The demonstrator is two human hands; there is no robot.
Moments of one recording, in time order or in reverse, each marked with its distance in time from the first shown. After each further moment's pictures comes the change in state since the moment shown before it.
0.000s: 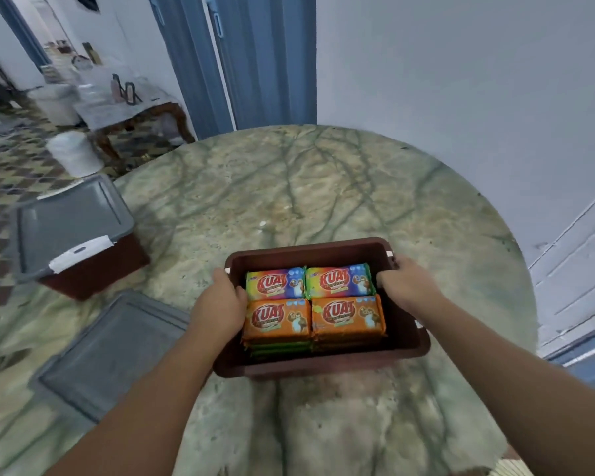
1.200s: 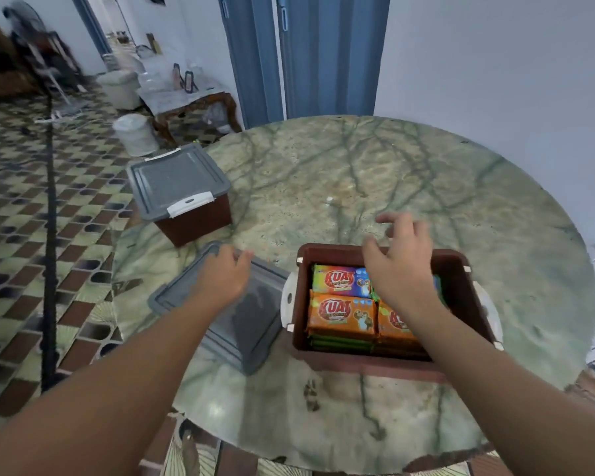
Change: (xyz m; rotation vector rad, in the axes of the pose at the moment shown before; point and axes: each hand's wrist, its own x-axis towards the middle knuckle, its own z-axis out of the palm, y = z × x) left_hand -0.025 -0.152 -0.079 -0.093 0.053 -0.017; right_hand -0.168 -0.099 0.093 0.116 0.279 -0.520
